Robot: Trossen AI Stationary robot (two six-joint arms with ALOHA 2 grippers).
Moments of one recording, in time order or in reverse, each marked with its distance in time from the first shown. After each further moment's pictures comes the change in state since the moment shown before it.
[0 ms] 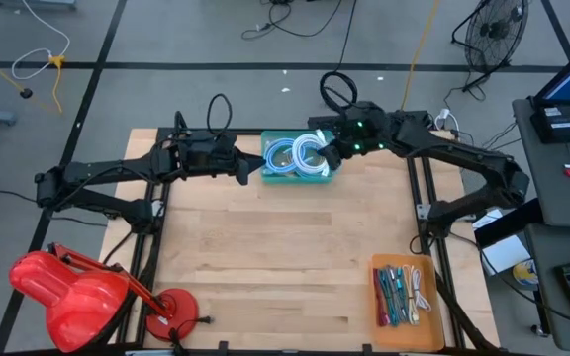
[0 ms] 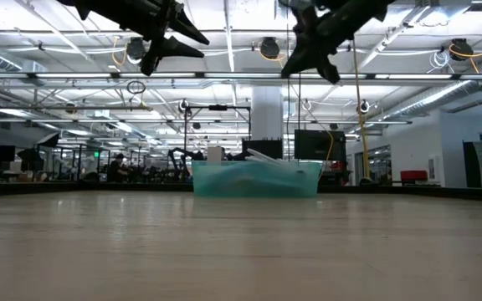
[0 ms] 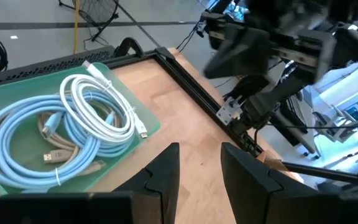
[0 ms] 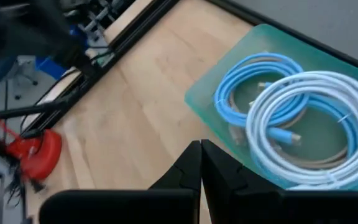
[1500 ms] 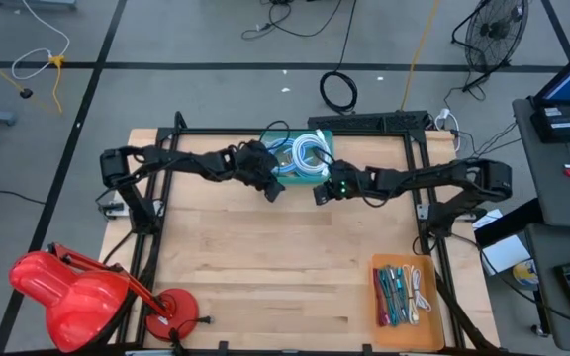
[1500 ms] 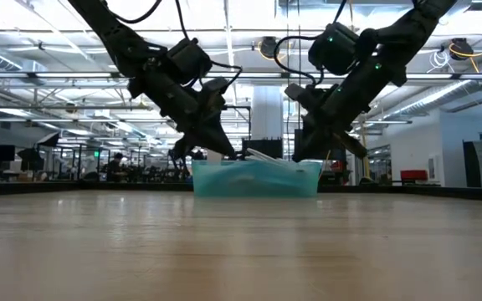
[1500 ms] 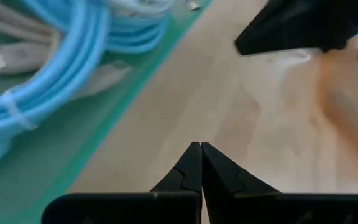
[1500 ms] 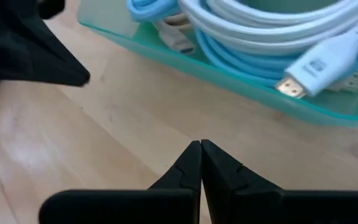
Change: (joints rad) left arm 0.094 0.572 0.043 0.110 0.332 0.182; right arm 0.237 0.128 -0.511 0.514 0.335 0.422
